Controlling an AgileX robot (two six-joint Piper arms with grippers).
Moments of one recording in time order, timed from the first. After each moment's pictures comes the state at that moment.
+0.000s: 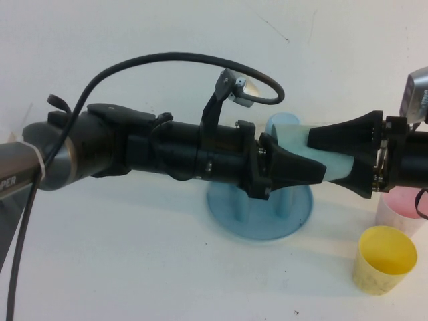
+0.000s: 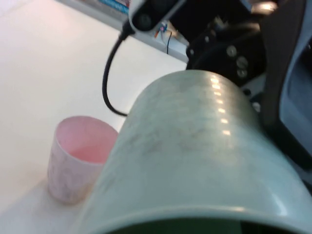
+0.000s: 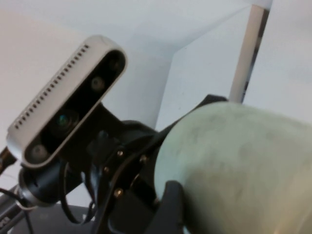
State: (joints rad) right arm 0.03 1.67 -0.86 1.72 1.24 -1.07; left arm -0.43 1.83 -1.25 -1.62 1.14 1.56
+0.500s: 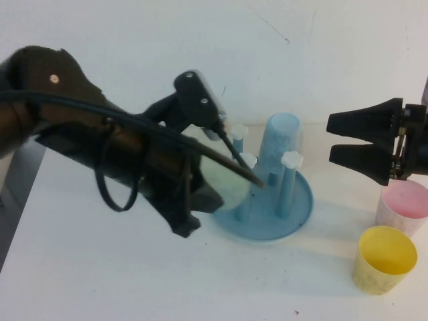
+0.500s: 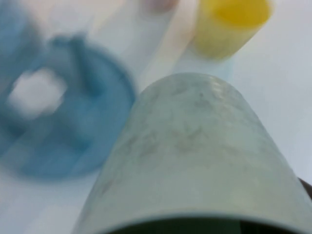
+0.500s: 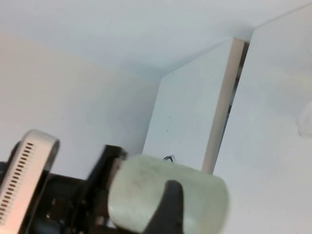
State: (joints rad) right arm -0.04 1.67 -0.88 1.70 1.23 -1.08; left arm -0.43 1.50 -1.25 -0.68 0.99 0.99
